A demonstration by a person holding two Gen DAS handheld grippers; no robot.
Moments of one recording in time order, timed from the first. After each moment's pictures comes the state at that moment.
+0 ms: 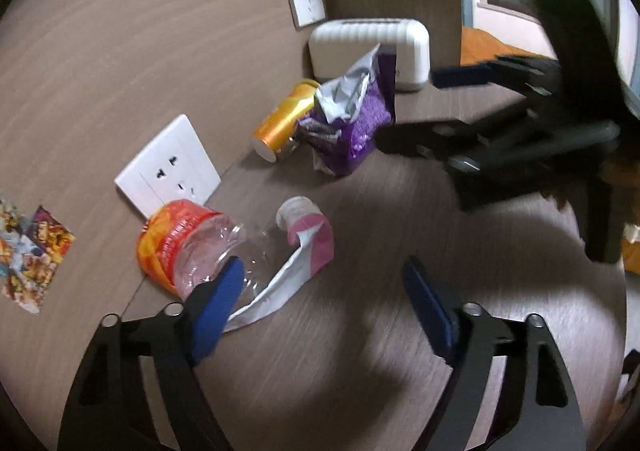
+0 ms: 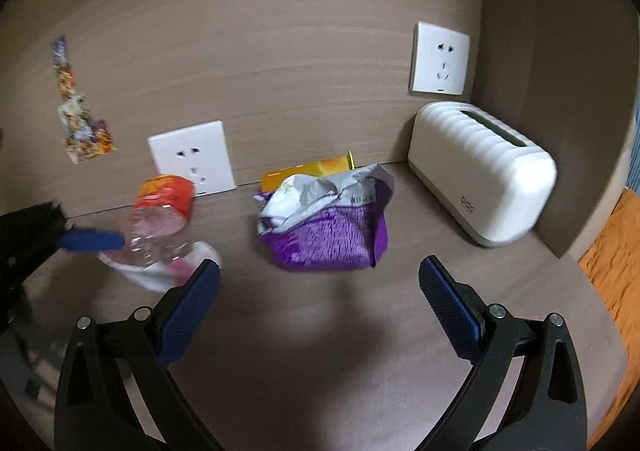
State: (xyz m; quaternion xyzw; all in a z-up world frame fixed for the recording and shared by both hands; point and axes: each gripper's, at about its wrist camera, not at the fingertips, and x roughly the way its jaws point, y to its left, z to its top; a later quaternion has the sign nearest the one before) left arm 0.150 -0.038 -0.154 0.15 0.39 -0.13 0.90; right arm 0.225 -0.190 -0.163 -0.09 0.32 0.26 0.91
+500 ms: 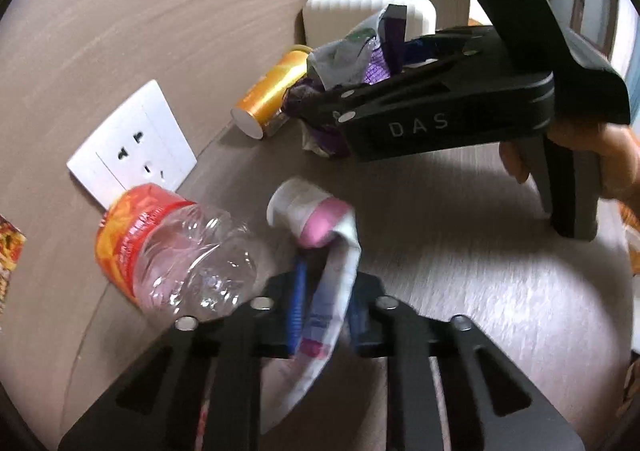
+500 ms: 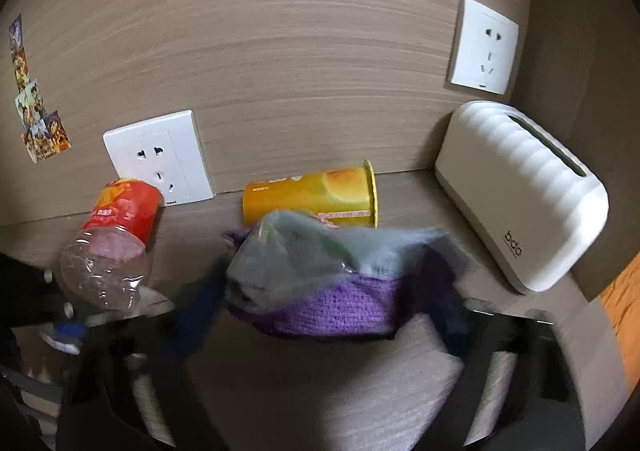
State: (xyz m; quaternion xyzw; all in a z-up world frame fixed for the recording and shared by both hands) left arm 0.180 -0.034 -0.179 0.13 0.42 -0.15 0.88; right arm 0.273 -0.155 -0.180 -0.11 0.34 0.27 0.90
